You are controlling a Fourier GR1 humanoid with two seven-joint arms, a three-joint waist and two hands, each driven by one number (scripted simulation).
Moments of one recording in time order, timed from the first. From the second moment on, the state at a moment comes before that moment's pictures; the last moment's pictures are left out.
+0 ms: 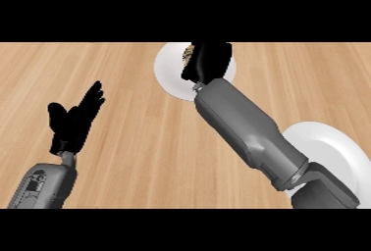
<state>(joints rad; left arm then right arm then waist) -0.25 0.27 -0.06 -1.35 0.11 0.07 0.15 -1.19 -0.01 0.55 -0.56 0.93 -0.71 1.03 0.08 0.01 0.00</state>
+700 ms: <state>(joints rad) -0.23 0.27 -0.02 -1.35 0.11 0.06 0.15 -1.08 0.00 0.40 -0.46 0.63 -0.72 0.74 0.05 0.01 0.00</state>
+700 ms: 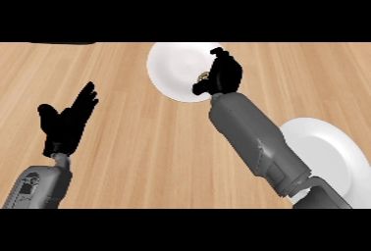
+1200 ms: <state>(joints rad) -0.20 0.28 0.00 -1.37 0.11 0.05 0.13 -1.08 0.00 0.38 -0.62 0.55 -0.87 0.45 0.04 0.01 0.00</state>
